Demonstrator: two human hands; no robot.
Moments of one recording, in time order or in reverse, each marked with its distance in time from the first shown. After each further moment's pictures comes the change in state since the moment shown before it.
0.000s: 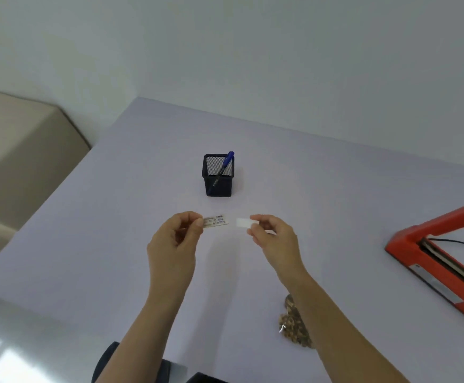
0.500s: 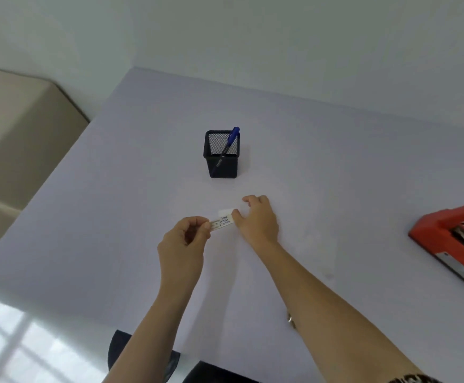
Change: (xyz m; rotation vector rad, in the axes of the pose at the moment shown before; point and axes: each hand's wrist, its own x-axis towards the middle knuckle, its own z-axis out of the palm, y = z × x) left_hand 0.014 -0.049 0.021 0.142 -0.034 -0.107; right_hand 0.078 0.069 0.056 -0.628 0.031 -0.057
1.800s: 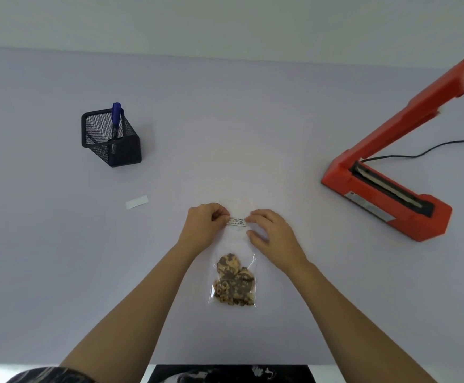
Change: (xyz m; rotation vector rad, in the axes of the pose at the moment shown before) left_hand 0.004 -0.032 0.185 0.501 -0.661 0.281; right_hand -0.066 0.192 -0.110 -0.010 -0.011 -0.215
